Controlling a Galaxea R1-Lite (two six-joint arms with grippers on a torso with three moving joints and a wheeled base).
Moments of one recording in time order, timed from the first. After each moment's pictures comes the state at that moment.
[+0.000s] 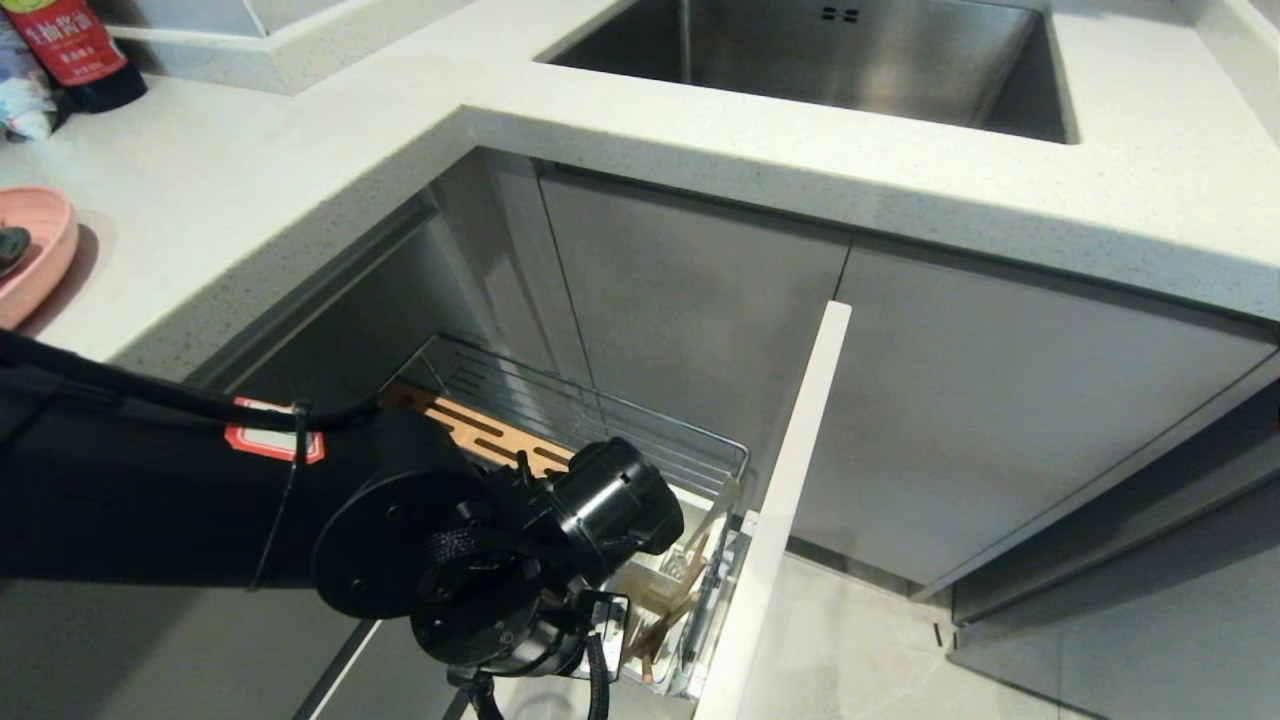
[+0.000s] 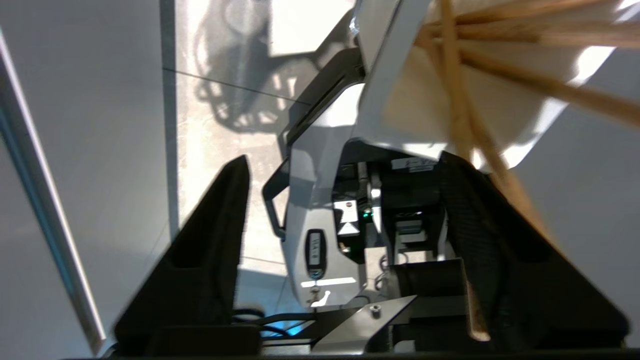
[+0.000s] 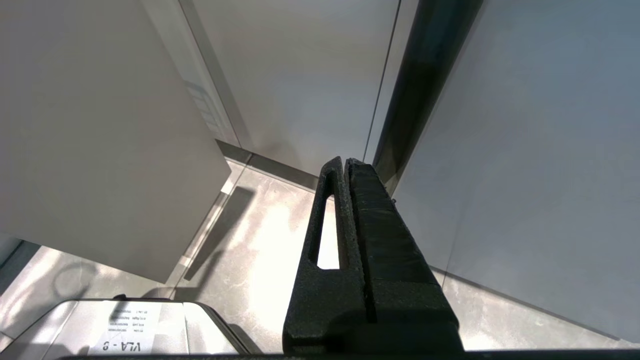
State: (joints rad) left arm -0.90 1.83 -1.15 0.59 0.38 -0.66; right arm 0.01 0.00 0.00 0.00 0.00 -0.01
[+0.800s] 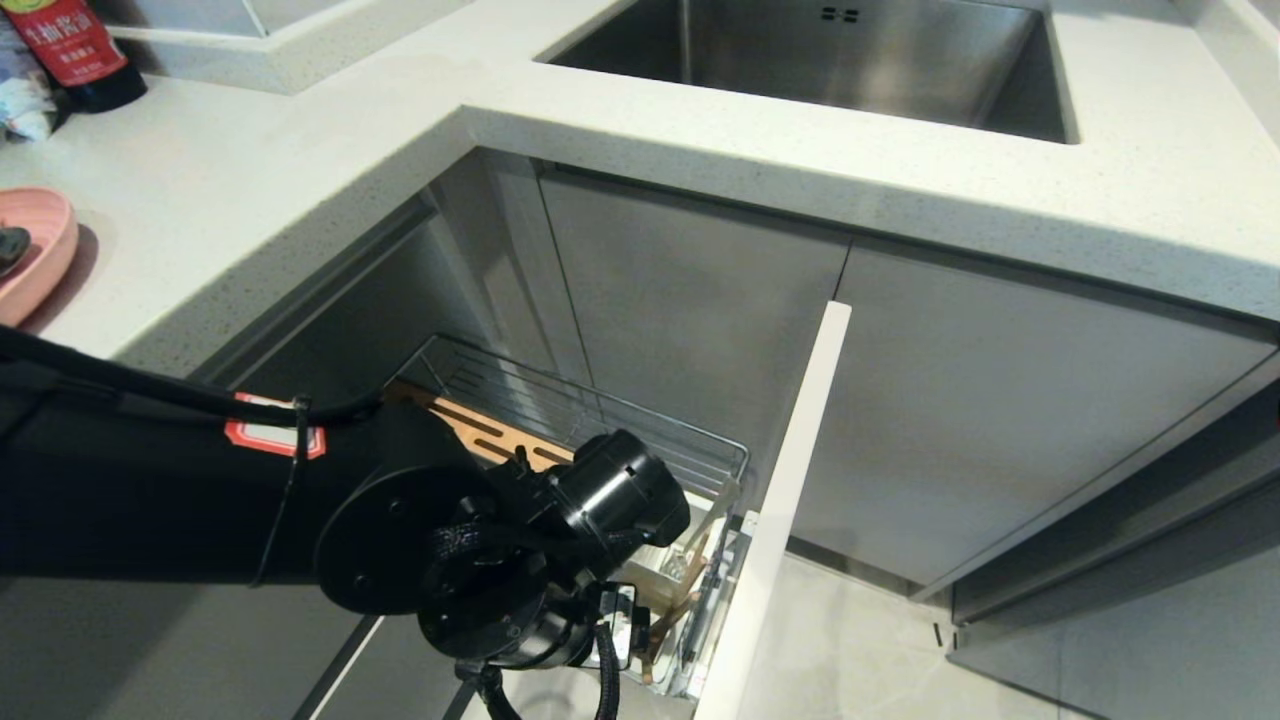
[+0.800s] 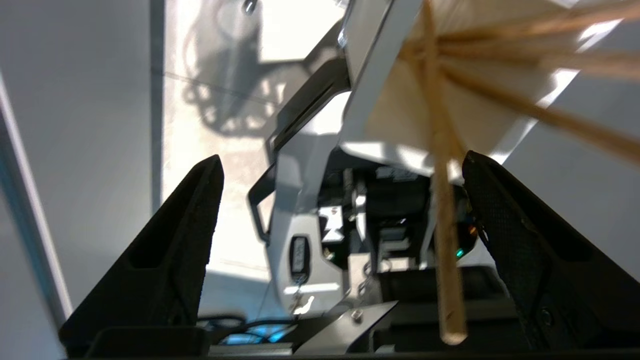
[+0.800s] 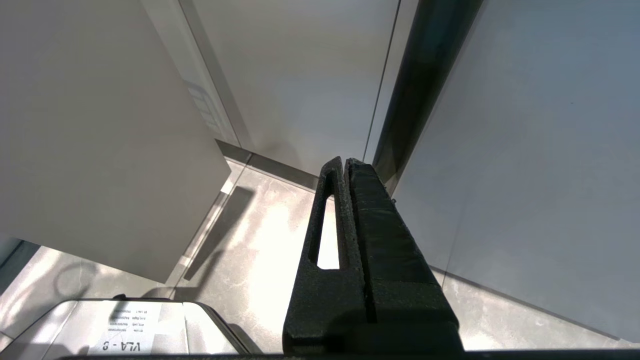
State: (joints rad) left arm -0.90 1.83 -1.17 0.58 0.38 -0.70; right arm 0.01 0.00 0.00 0.00 0.00 -0.01
